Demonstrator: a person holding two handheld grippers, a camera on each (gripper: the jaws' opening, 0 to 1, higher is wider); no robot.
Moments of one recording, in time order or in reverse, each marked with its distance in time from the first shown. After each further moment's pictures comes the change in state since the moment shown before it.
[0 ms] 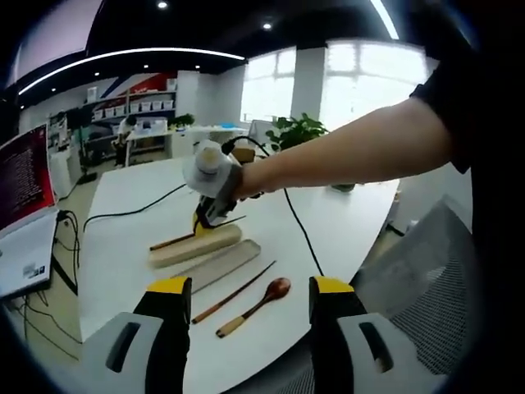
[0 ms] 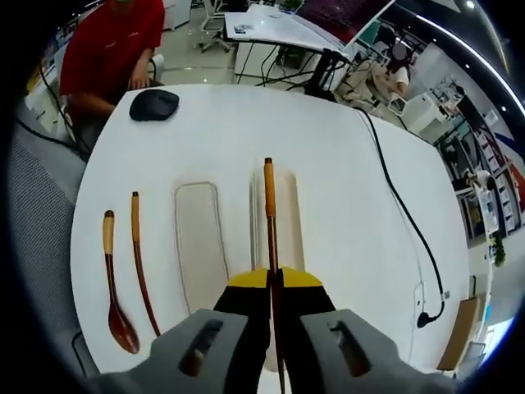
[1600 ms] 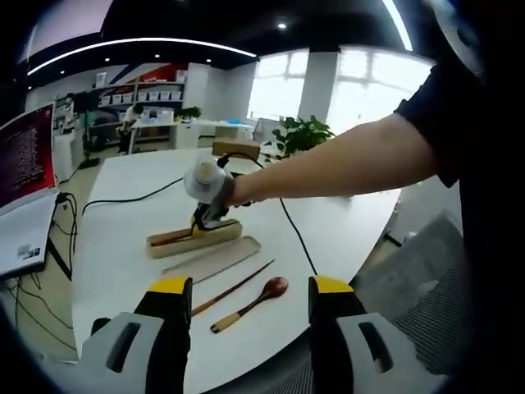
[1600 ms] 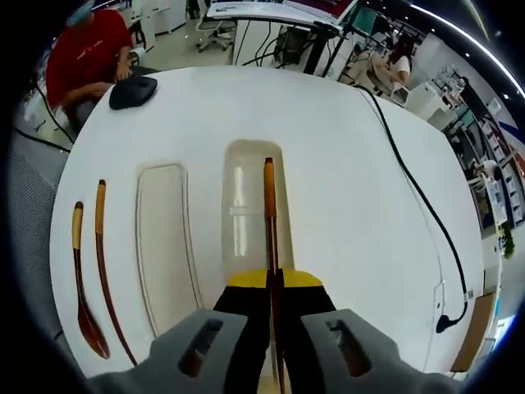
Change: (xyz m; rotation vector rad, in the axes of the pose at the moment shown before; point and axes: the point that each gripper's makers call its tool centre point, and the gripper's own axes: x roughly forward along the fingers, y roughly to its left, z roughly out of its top) left arm 0.000 0.003 -0.007 -0.073 0.016 0.002; right arm 0.046 -0.014 -0.020 0.028 0.003 0.037
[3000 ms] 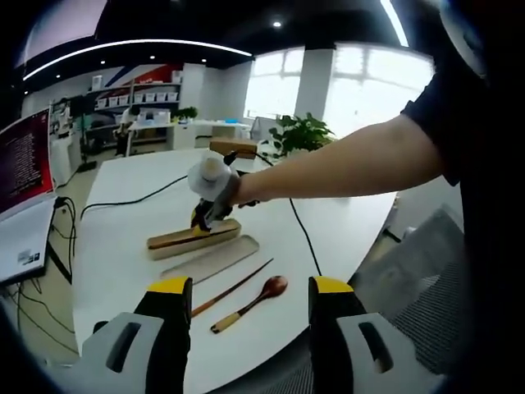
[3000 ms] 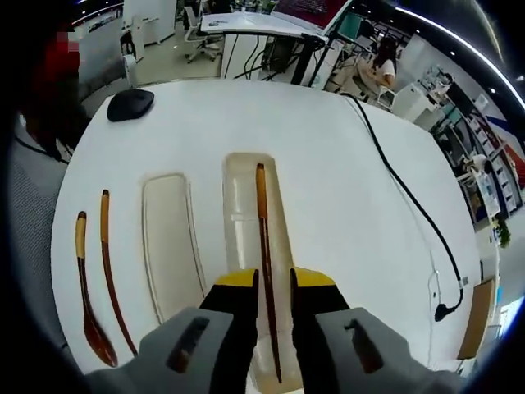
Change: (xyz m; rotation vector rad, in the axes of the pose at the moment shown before) left arm -0.017 -0.004 -0.011 0.024 0.004 -0.012; right arm -0.020 0.013 0.011 0.068 -0.063 -0.075
